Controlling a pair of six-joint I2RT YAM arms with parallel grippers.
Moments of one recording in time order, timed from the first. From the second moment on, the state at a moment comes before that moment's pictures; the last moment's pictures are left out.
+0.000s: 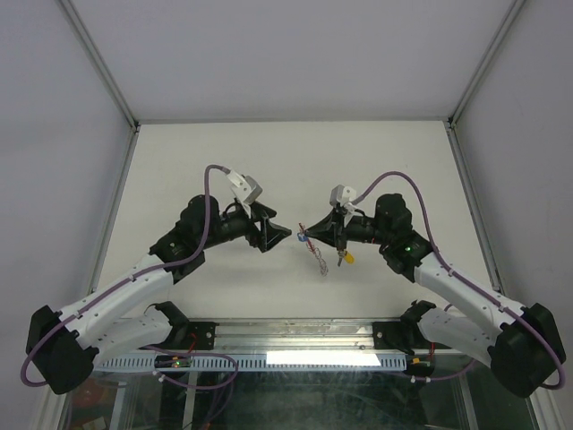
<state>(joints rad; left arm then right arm) -0.72 0.95 0.69 0.09 0.35 -0.22 0.62 0.98 0.58 0.23 -0.75 -0.07</state>
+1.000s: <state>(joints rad) -0.94 0.86 0.56 0.37 0.34 0.19 0.62 0.68 0.52 0.15 -0.83 -0.43</state>
